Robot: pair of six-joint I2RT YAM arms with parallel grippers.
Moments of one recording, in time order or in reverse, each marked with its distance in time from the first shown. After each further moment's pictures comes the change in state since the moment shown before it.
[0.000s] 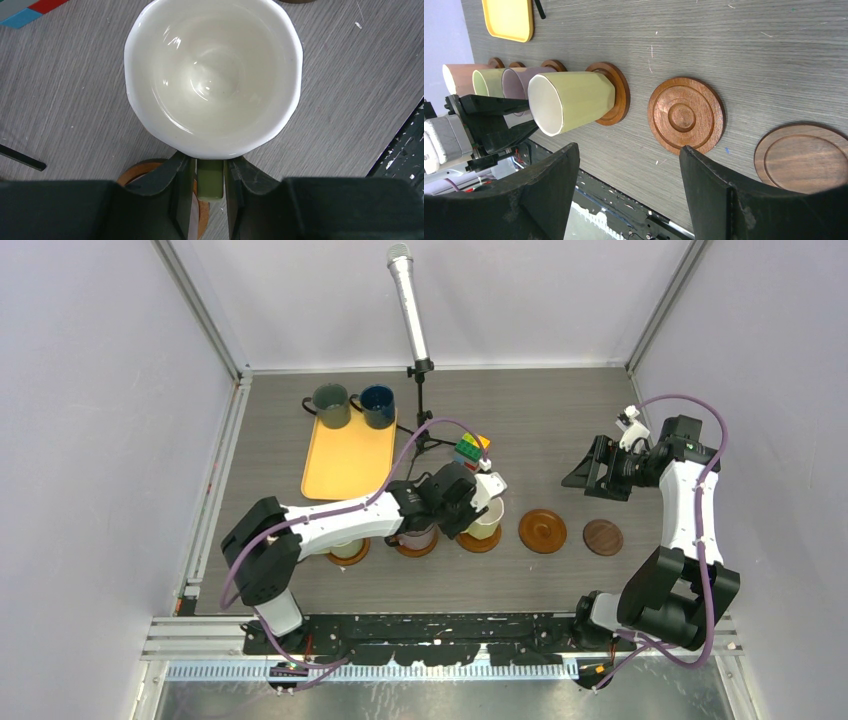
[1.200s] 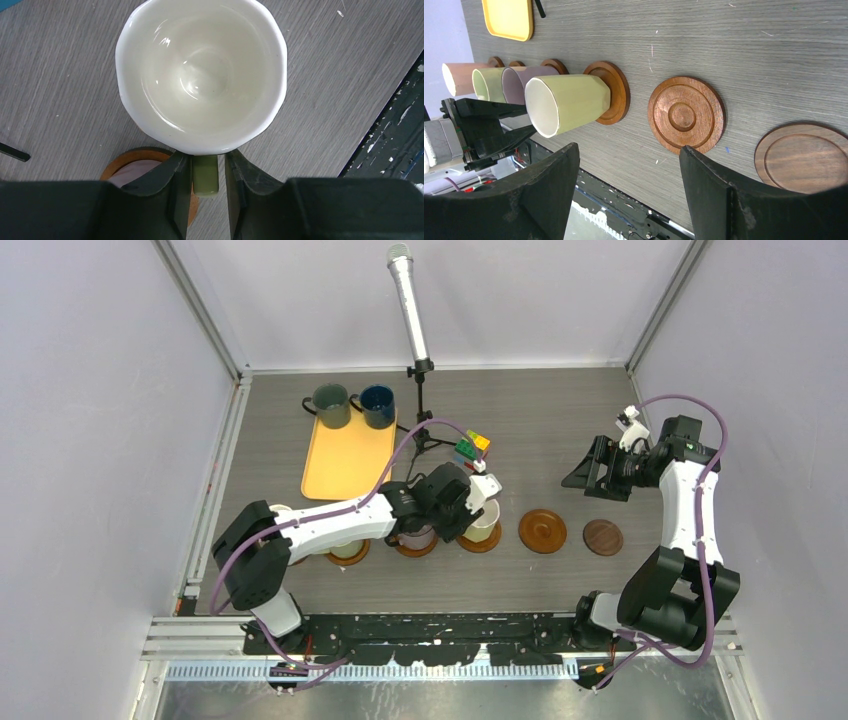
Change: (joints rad) left arm 0.001 -0.050 -0.031 -0.026 0.041 -0.022; right arm 0.000 0.000 0.000 -0.005 0.000 -0.004
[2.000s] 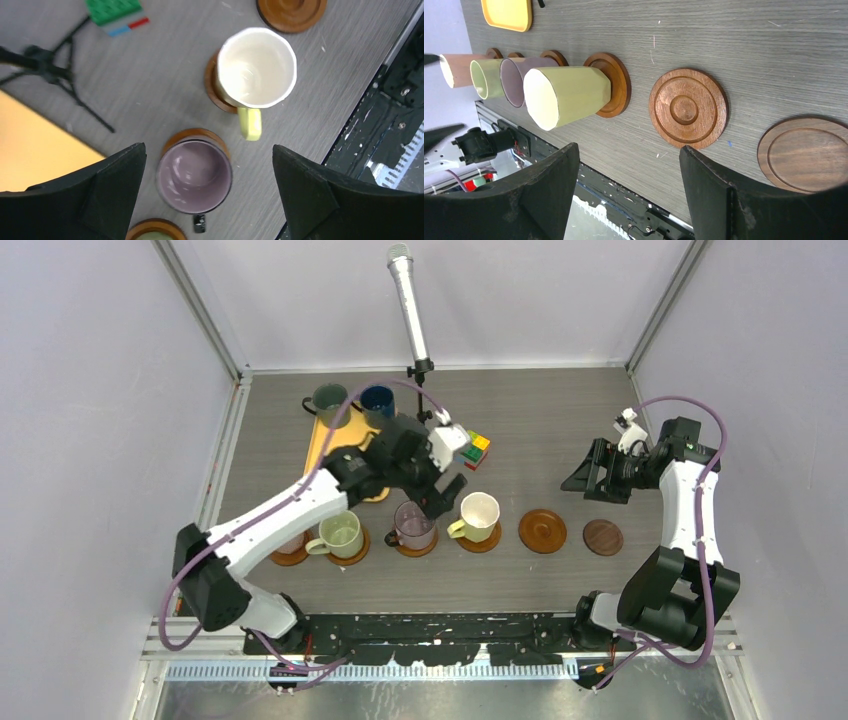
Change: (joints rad) left arm 0.146 -0.174 0.148 -0.230 0.092 0.050; right arm 0.000 0.000 0.000 -0.036 -0.001 -0.029
